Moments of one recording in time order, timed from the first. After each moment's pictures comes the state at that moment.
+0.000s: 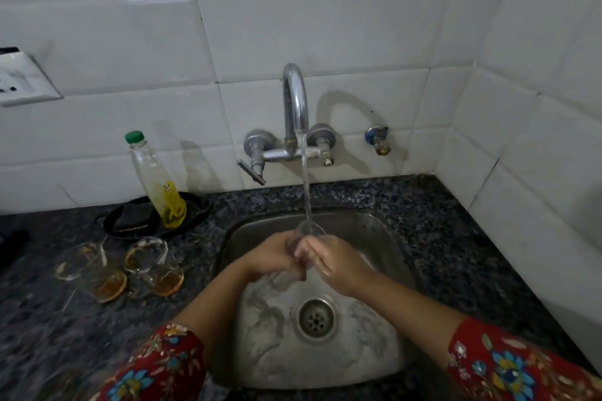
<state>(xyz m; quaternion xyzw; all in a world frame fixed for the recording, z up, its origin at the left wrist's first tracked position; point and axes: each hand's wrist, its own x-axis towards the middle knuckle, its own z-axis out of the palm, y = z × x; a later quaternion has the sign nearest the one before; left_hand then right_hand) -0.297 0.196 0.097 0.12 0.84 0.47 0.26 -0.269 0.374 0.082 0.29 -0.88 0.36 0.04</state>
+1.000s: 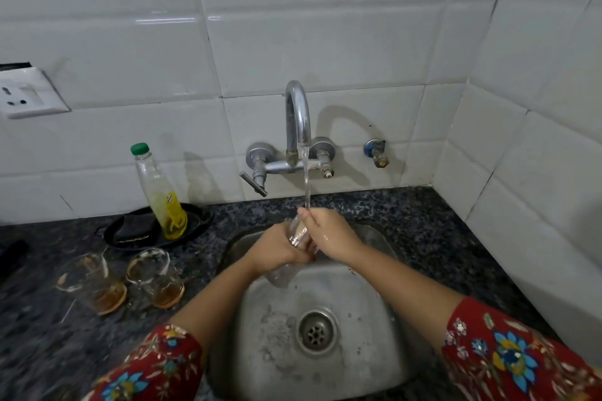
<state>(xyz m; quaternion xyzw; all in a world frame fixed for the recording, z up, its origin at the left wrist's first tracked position) -0.301 0.203 0.119 0.10 0.86 0.48 0.13 -0.308 0.348 0.135 0.14 -0.89 0.42 0.02</state>
